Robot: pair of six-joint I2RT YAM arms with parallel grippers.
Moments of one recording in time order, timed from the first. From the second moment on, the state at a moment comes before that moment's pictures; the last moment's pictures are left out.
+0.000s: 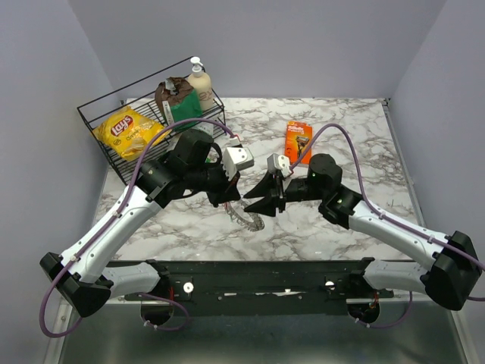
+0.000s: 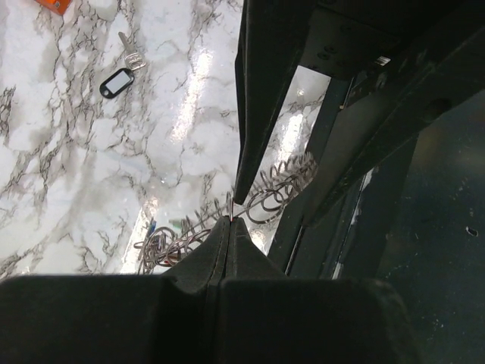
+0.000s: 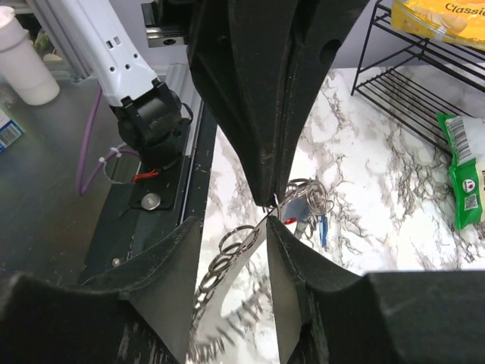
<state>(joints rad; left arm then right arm) -0.69 1.17 1.33 -0.89 0.51 0.21 0.78 1.18 0.81 0.28 -0.85 -0.04</state>
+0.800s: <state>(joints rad) -0.70 1.17 1.32 -0.87 0.54 0.24 0.78 1.13 0.79 0.34 -0.74 -0.02</state>
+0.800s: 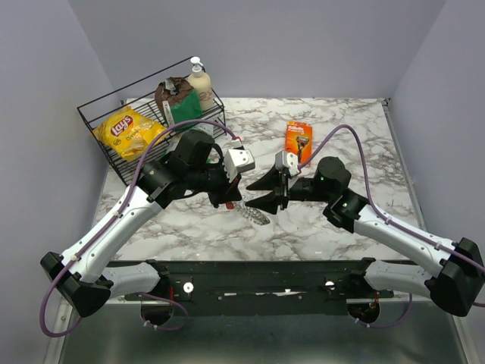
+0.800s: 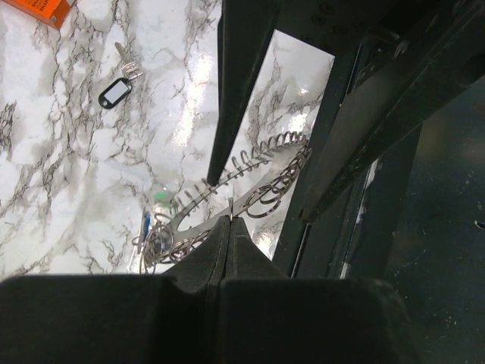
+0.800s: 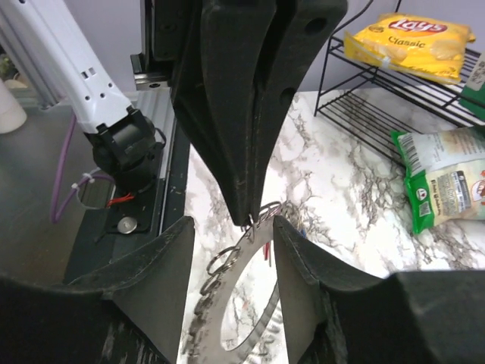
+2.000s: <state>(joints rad) -0.70 1.14 1.31 -0.87 0.58 0.26 0.76 1.19 0.77 0.40 -0.79 0.00</state>
